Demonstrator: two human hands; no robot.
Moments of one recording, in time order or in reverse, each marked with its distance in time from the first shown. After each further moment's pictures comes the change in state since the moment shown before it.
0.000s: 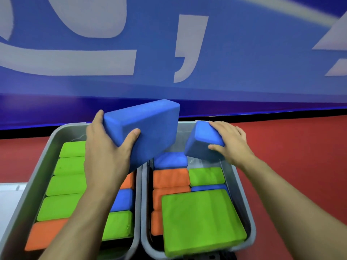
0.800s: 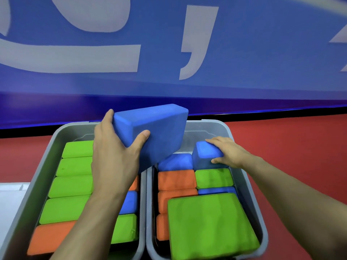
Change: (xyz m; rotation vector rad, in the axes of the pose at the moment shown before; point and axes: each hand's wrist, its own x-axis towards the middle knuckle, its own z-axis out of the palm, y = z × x) left_hand 0.007 -0.003 0.011 0.023 -0.038 -0.012; right_hand 0.036 0.053 0.072 -0.044 -0.378 -0.141
